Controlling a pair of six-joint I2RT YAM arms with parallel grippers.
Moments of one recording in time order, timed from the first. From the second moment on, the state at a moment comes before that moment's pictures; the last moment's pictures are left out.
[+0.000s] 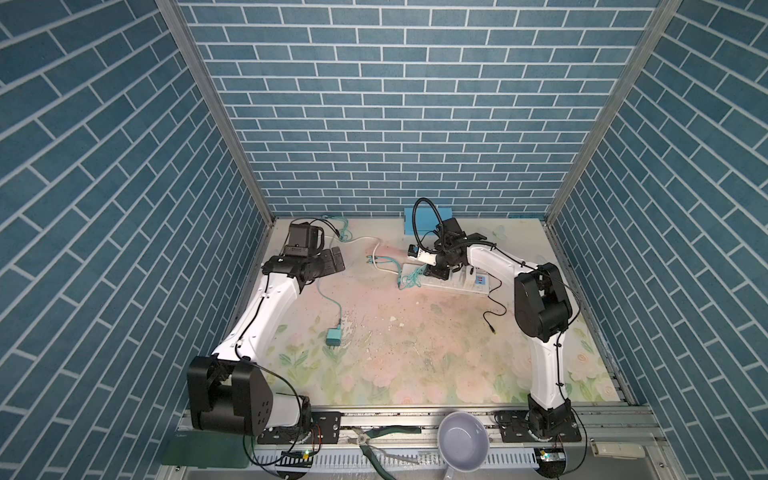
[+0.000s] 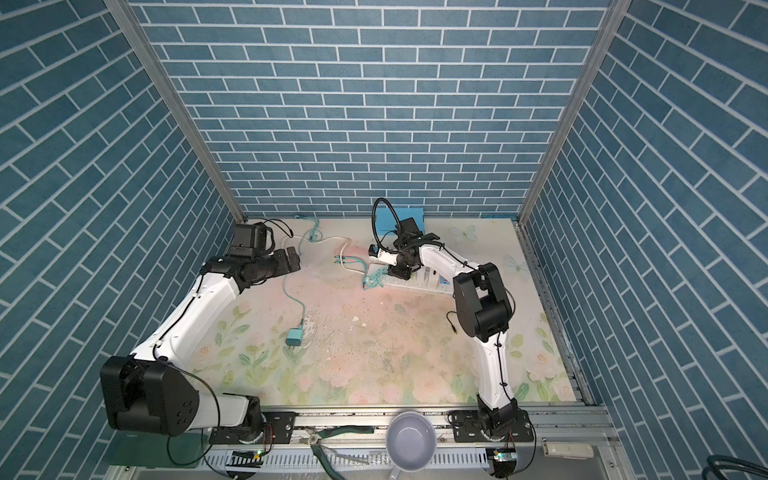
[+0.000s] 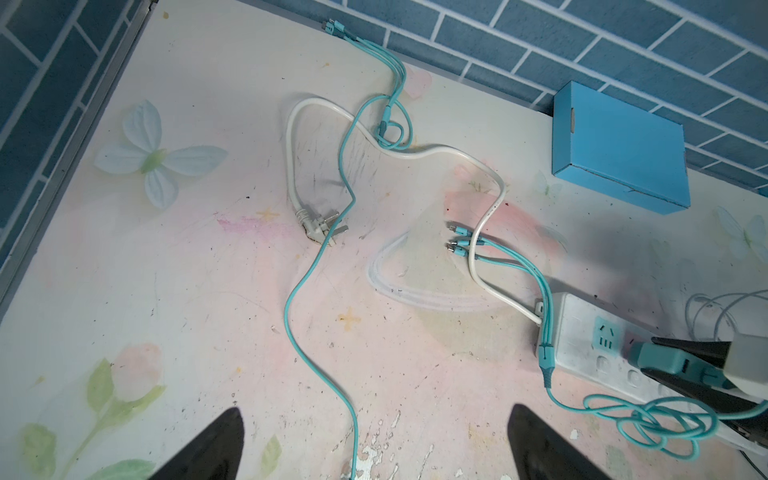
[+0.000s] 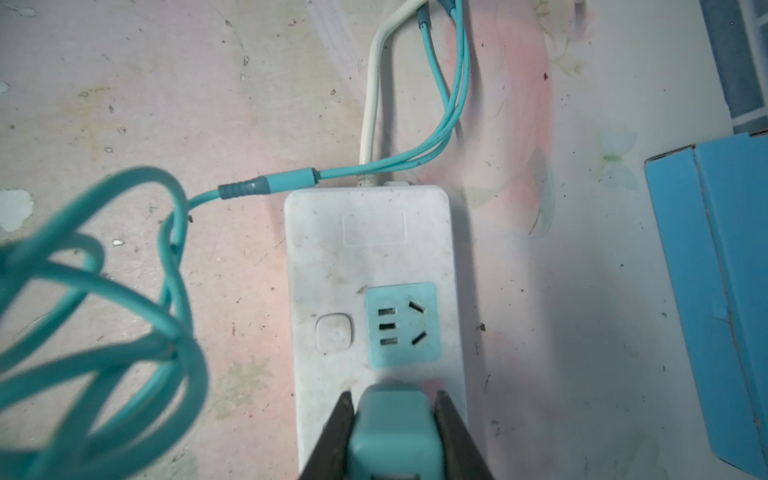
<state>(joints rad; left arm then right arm) -0.12 1.38 1.20 -0.67 -0.03 -0.38 0.51 2.12 1.69 -0.64 -0.30 -0.89</state>
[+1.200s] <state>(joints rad) -0.12 1.38 1.35 -0.76 -0.09 -0.36 0.47 2.01 1.50 -0.57 -0.38 -0.73</state>
